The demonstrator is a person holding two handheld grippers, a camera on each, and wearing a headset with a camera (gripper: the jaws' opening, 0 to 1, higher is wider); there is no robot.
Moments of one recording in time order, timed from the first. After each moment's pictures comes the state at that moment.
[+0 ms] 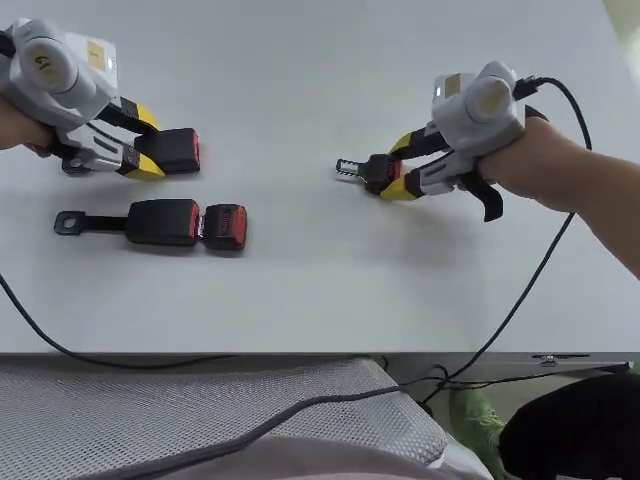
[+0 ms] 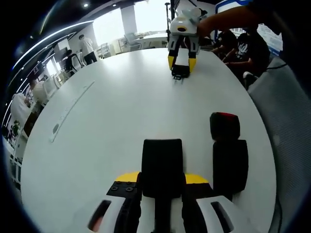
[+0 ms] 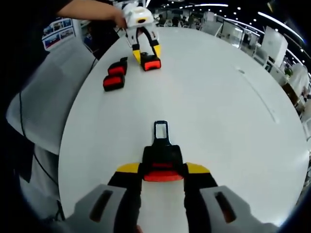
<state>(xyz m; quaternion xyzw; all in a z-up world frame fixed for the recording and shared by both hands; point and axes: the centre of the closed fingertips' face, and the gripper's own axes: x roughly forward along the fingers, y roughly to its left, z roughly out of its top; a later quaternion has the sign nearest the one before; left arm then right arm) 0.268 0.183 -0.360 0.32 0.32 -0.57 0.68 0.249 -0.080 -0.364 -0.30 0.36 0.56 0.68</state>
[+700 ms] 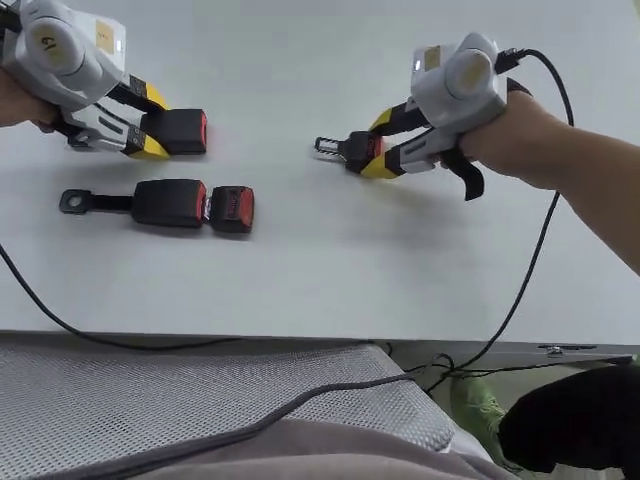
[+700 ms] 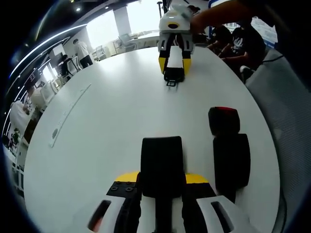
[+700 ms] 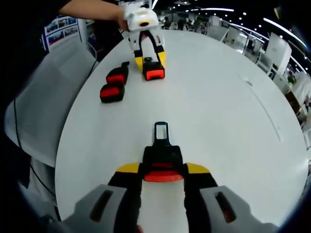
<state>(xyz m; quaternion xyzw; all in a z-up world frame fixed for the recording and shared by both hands) 0.270 0.185 -0.365 0.34 0.31 -0.58 0.67 0.255 -0.029 -0.364 -0.31 0.34 0.58 0.67</state>
